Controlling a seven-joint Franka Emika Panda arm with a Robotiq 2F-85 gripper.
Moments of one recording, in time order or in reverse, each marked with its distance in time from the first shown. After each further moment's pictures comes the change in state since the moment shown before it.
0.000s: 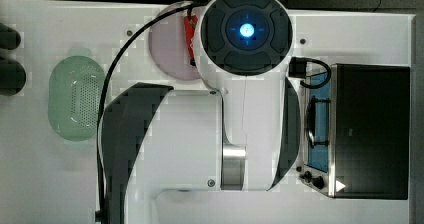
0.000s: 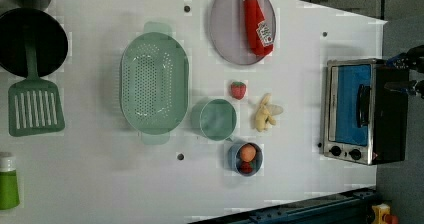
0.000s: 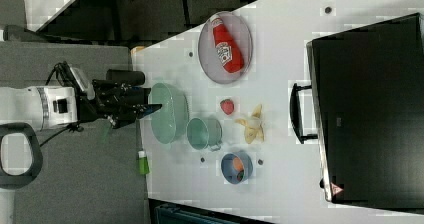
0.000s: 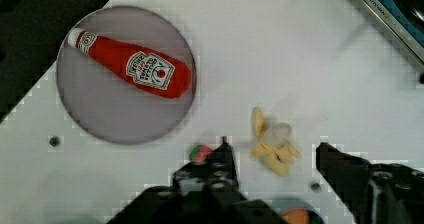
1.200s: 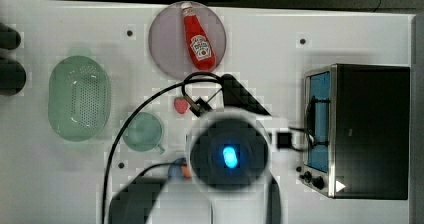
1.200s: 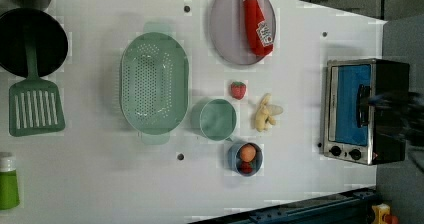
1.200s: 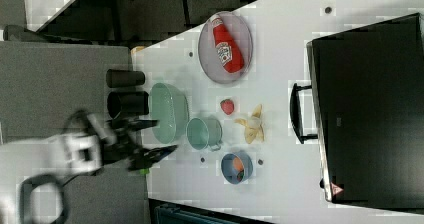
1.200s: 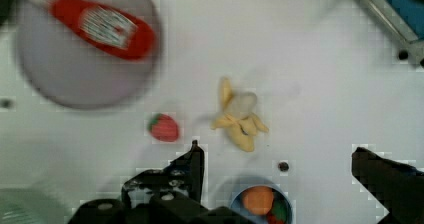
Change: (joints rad) arm 0.003 -0.230 0.014 -0.401 -0.021 0.184 -0.026
